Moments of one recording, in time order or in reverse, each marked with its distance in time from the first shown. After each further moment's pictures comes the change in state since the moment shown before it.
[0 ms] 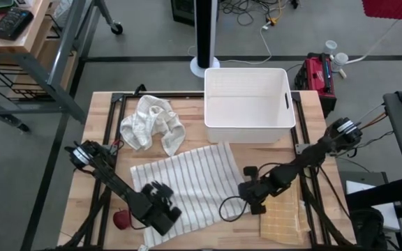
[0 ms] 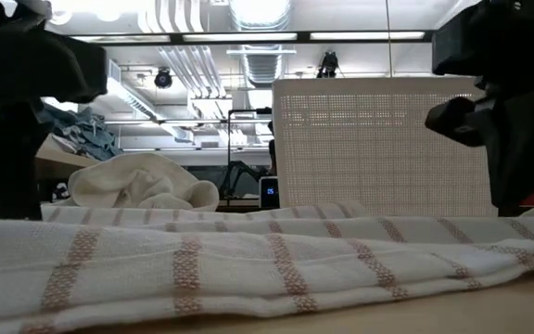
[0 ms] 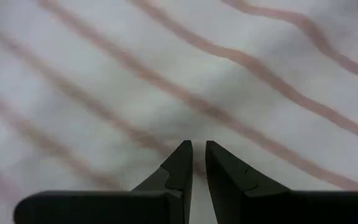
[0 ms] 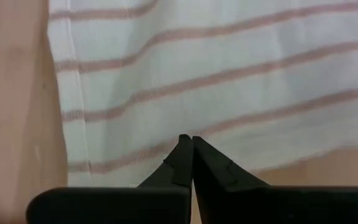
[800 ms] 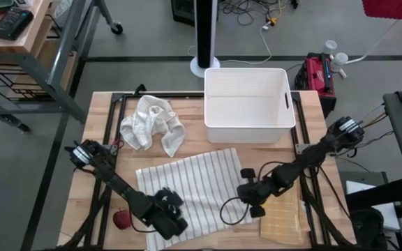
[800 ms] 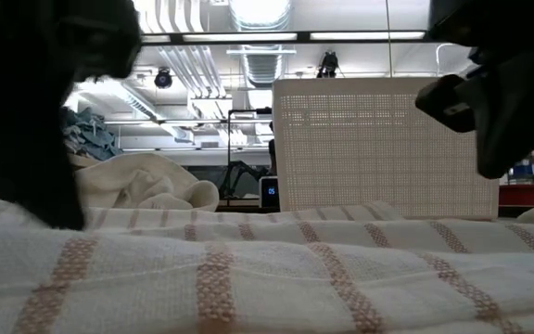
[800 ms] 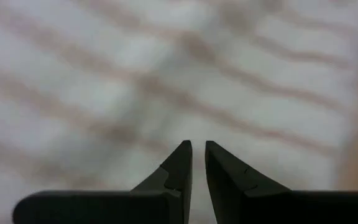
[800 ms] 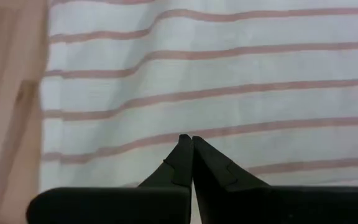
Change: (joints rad) left arm 0.020 -0.014 -0.004 0.351 0.017 0.258; right arm 0.000 -0.043 0.010 0.067 0.008 -0.045
